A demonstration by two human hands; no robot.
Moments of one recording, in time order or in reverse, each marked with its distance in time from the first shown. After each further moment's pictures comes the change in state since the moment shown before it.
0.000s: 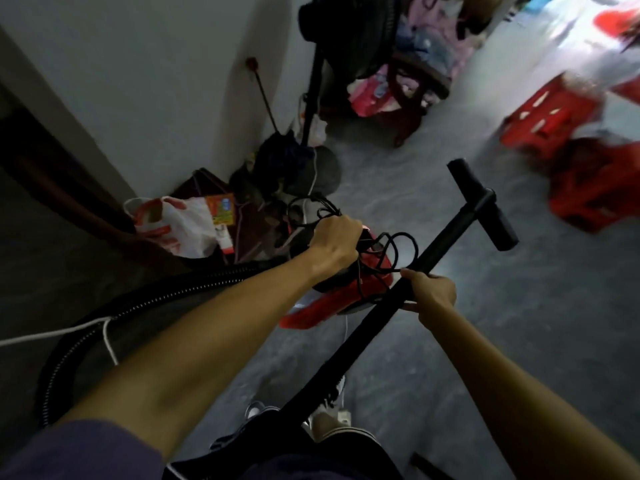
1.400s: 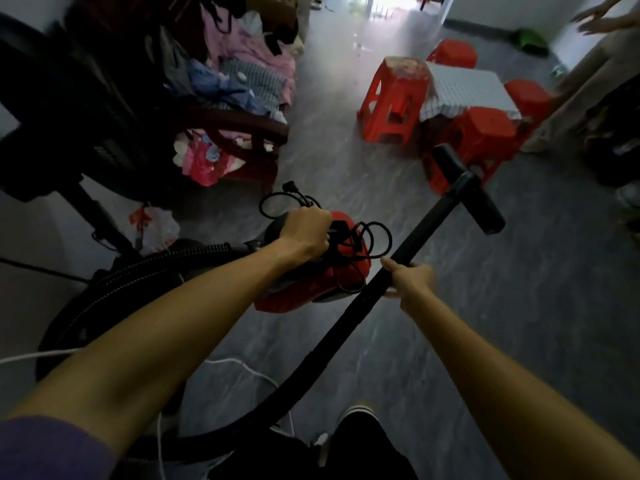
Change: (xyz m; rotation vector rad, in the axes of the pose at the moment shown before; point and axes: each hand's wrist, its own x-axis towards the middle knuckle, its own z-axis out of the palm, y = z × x) left_hand 0.596 0.185 -0.064 0.057 0.025 0.507; right_hand 0.431 -0.292 -0.123 0.347 0.266 0.066
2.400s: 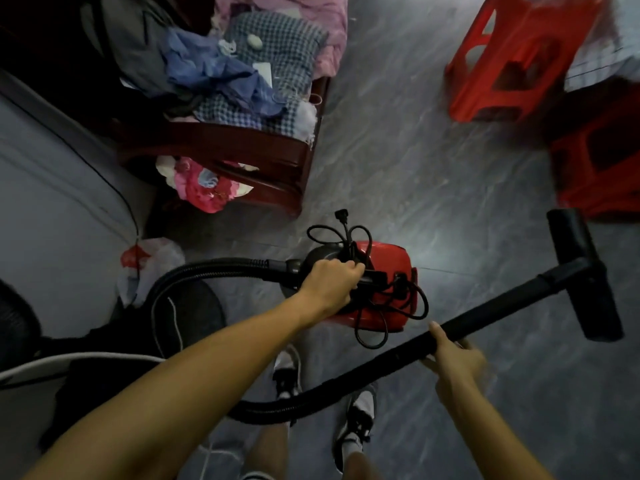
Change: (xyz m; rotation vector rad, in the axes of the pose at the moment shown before) left_hand 0.479 -0.153 0.234 -0.005 -0.276 0.037; right_hand 0.504 -0.070 0.178 0.126 0.101 0.365
